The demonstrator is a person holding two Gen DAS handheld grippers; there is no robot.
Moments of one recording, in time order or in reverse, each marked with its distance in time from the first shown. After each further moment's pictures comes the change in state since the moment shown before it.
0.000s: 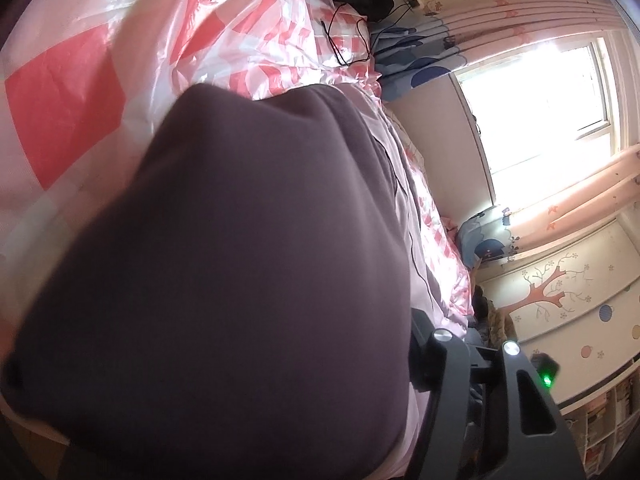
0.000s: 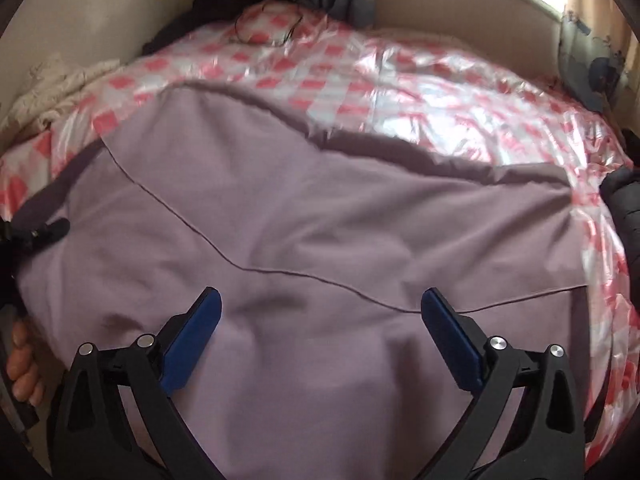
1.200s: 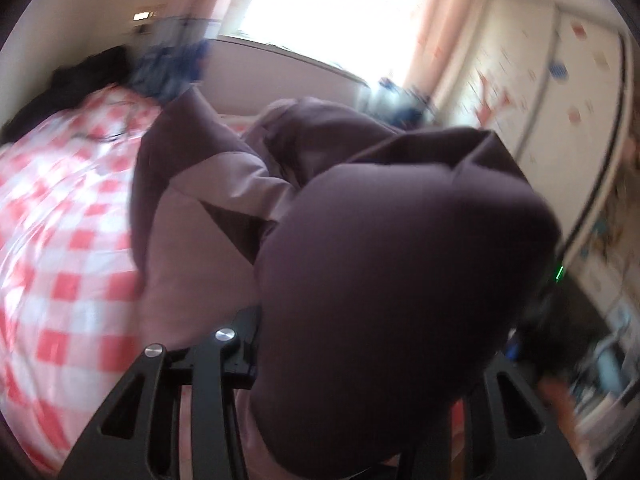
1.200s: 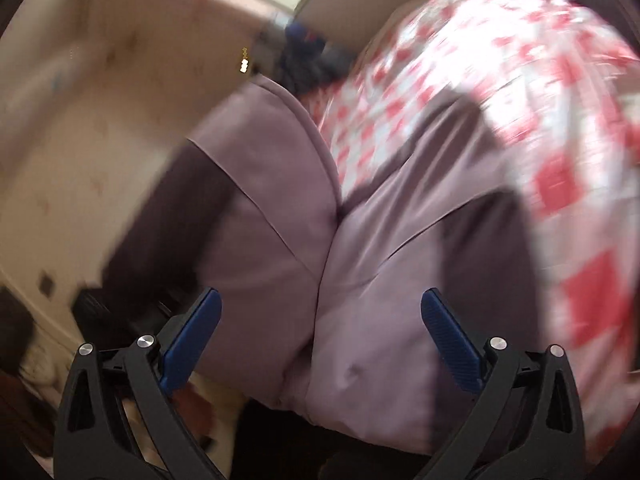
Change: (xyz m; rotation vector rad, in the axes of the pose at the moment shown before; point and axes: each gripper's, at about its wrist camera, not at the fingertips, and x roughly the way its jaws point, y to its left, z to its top) left arm 0.062 -0.317 -0.176 0.880 0.076 -0.033; right arm -0.092 -0.260 -0.076 0.653 -0.191 0.707
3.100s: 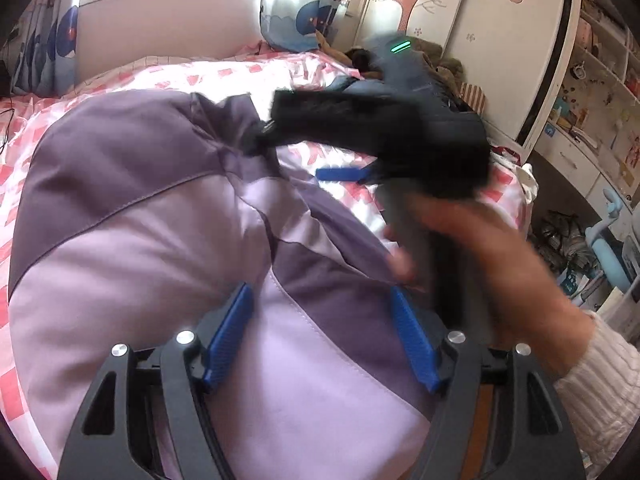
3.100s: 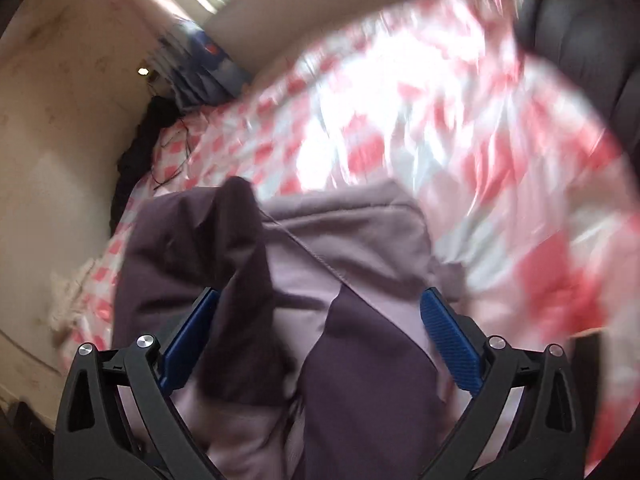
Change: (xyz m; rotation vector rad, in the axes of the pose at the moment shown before) left arm 0.130 -0.073 -0.033 0.224 0.265 -0.198; right arm 0.052 -0.055 0.084 -0.161 -0.077 -0.452
